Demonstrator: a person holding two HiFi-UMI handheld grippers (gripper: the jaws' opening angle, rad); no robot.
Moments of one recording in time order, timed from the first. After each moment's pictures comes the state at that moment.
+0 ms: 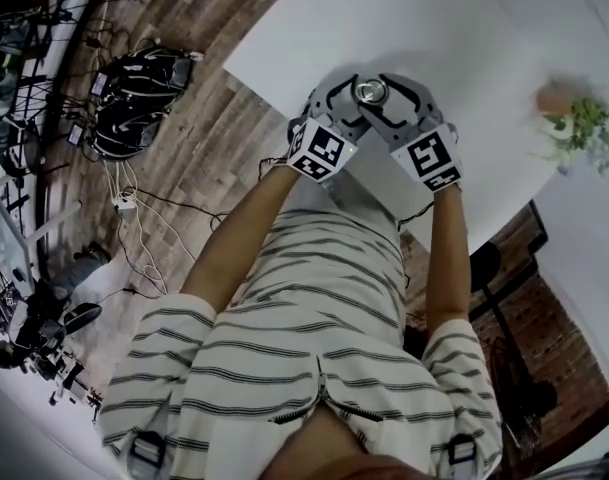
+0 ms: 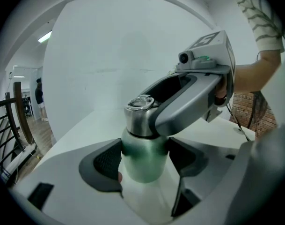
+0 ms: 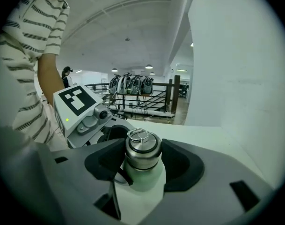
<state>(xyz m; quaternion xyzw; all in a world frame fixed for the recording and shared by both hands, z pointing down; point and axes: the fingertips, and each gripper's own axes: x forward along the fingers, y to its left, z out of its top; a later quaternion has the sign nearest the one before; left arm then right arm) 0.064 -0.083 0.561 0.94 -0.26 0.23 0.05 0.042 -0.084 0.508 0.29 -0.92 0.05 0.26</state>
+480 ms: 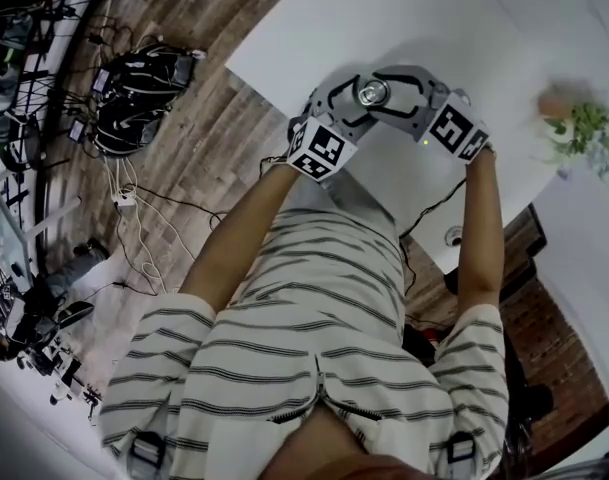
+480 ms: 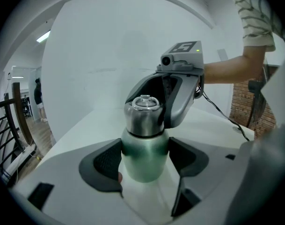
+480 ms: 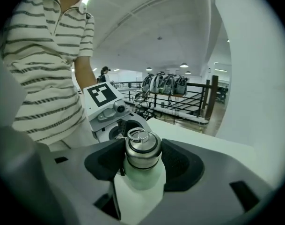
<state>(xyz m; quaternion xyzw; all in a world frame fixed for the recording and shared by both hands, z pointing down) 0.064 -0.082 0.562 0.94 -0.25 0.24 0.05 0.040 -0.076 0.508 0.06 -0.96 0.00 0.27</state>
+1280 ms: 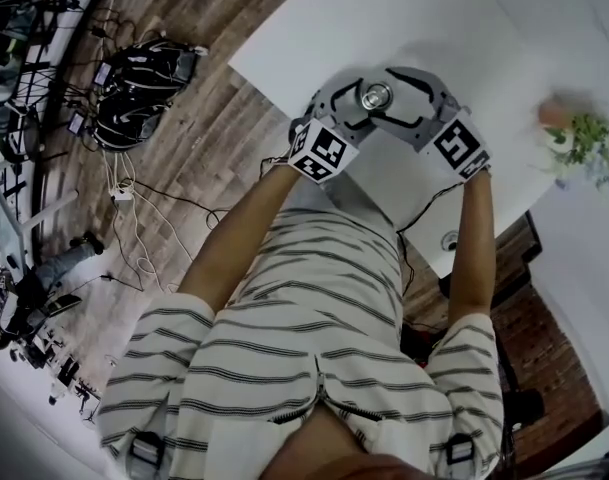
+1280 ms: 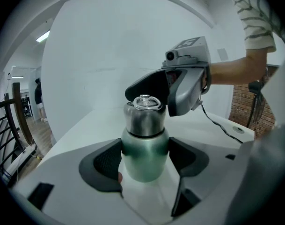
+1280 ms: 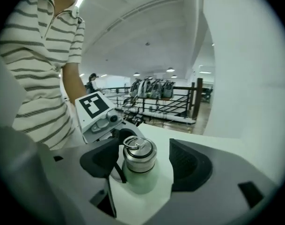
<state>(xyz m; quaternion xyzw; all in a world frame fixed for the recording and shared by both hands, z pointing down) 0.060 -0.083 0.559 0.93 -0.25 0.24 0.05 0.040 -0.083 0.488 0.13 -0.96 0.03 0.24</state>
